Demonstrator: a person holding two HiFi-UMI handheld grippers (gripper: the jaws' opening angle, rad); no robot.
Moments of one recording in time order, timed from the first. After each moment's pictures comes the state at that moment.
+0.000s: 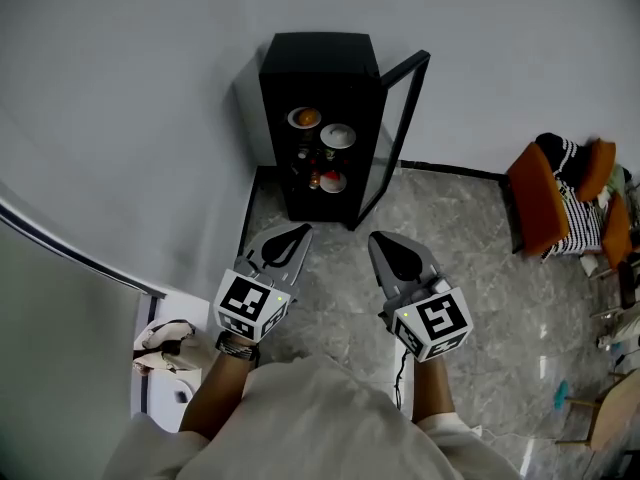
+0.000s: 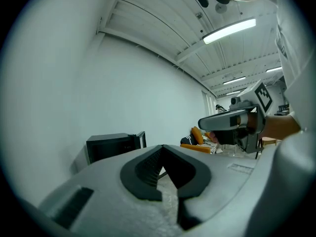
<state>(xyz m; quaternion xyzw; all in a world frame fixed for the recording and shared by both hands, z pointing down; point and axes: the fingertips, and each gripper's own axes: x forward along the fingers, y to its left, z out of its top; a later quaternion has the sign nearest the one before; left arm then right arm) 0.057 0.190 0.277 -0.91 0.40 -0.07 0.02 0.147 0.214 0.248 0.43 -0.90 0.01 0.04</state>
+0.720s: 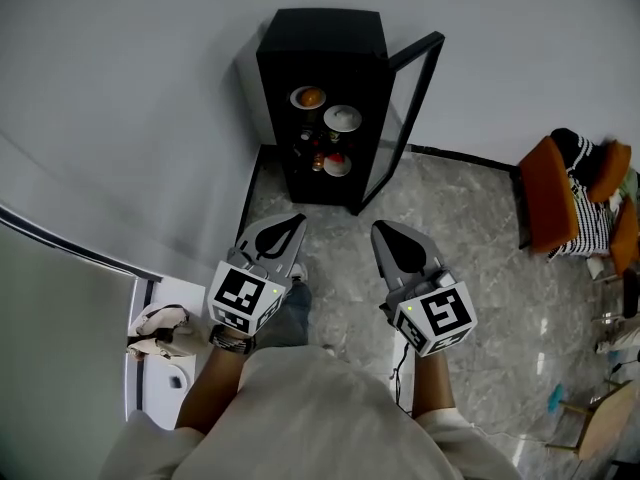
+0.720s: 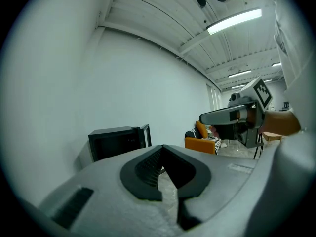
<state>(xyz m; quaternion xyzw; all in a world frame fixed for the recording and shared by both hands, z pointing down) 0.063 0.151 0.306 -0.90 0.42 -0.10 0.01 0.166 0.169 0.273 0.41 -0.91 0.03 0.03</state>
